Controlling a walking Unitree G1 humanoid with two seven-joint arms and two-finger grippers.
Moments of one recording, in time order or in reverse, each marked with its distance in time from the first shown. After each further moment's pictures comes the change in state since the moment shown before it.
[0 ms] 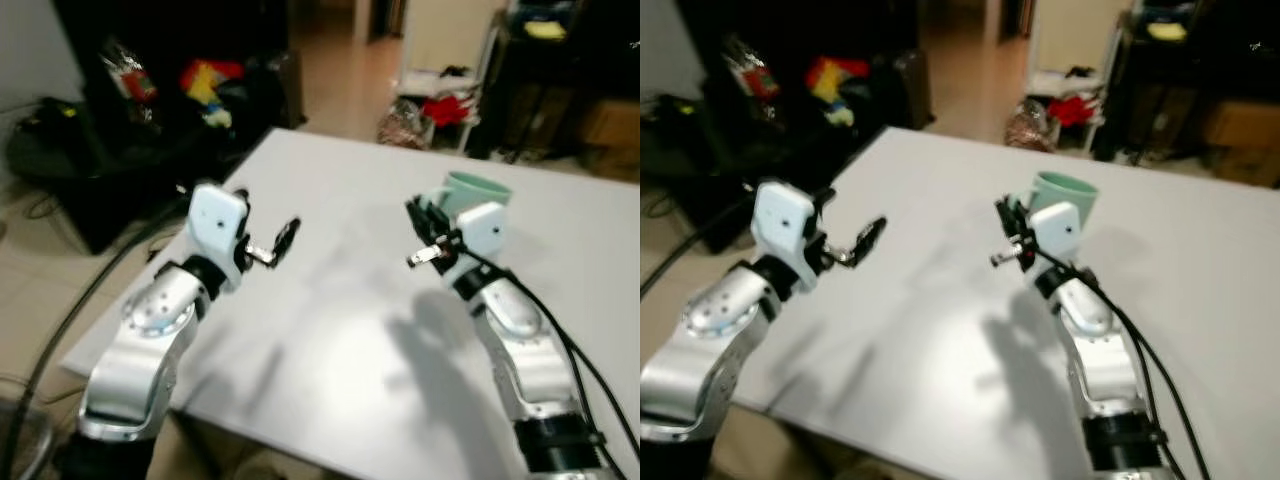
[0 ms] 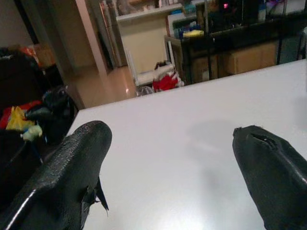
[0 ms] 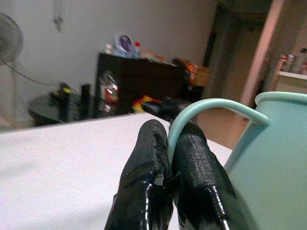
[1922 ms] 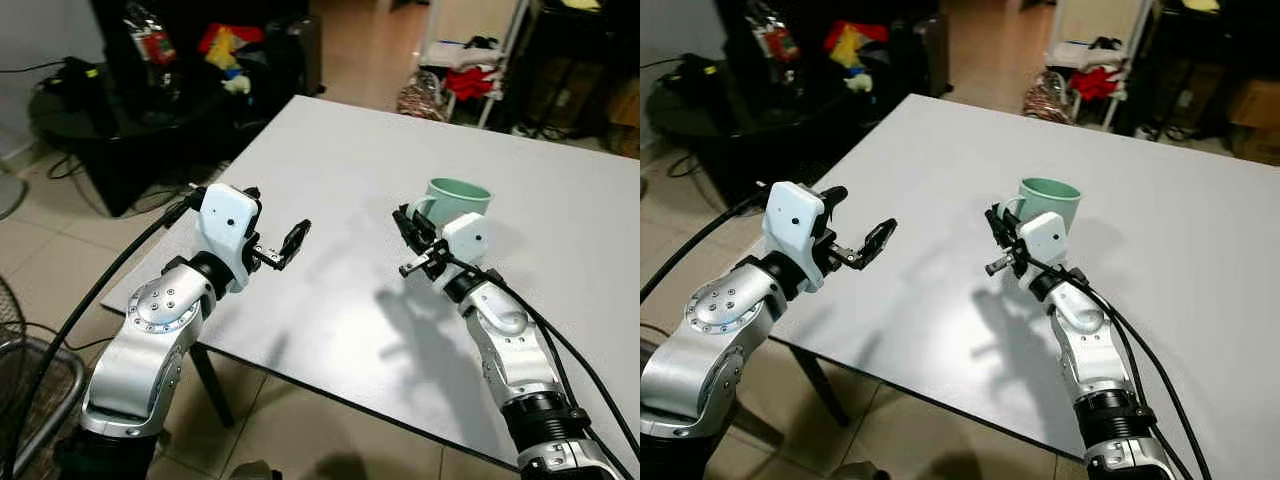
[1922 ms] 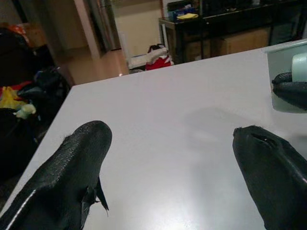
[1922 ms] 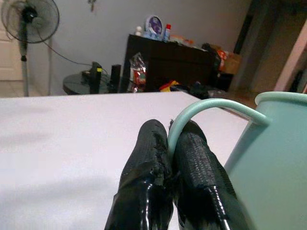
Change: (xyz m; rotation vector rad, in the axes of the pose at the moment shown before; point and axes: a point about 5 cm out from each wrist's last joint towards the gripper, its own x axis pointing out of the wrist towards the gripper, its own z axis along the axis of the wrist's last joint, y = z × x) left arm 0.001 -0.004 0.001 0.006 0.021 -0.043; right arm 0.008 -0.005 -0.028 -0.044 0.019 0.082
